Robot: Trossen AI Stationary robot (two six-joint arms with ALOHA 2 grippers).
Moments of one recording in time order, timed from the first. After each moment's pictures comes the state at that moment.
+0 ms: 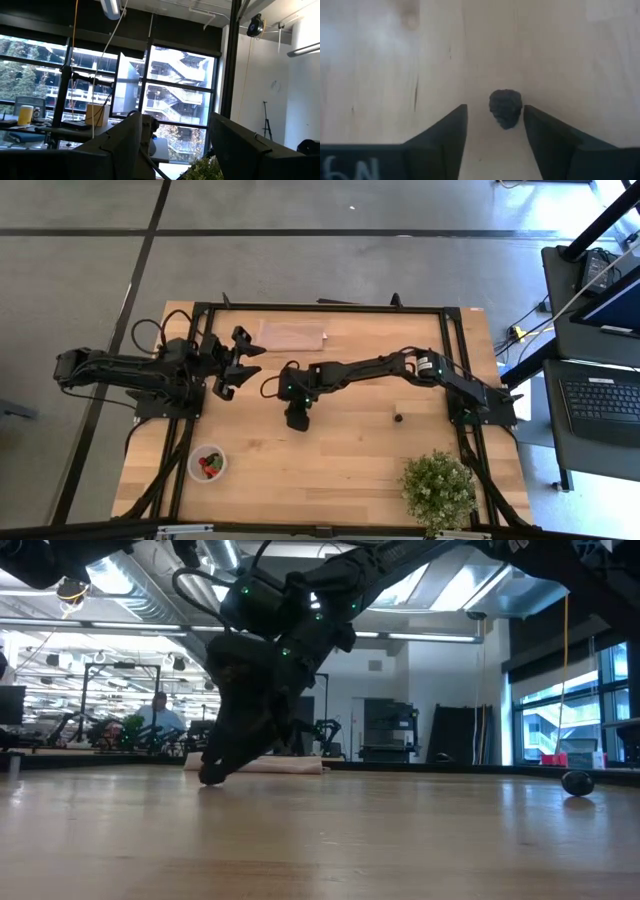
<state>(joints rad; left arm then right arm) 0.10 0.76 0.34 0.90 0.13 -0.22 -0.02 2.36 1.83 -0.45 -0.29 0.20</state>
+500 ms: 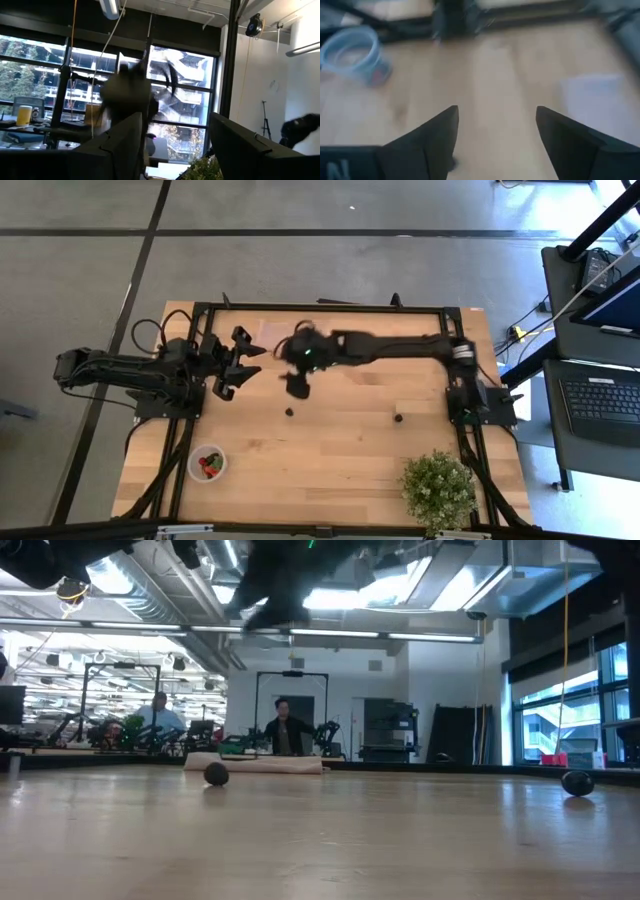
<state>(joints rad) 0.10 0.76 0.34 0.90 0.14 -0.22 -0.06 2.05 1.86 -0.48 -0.01 0.08</state>
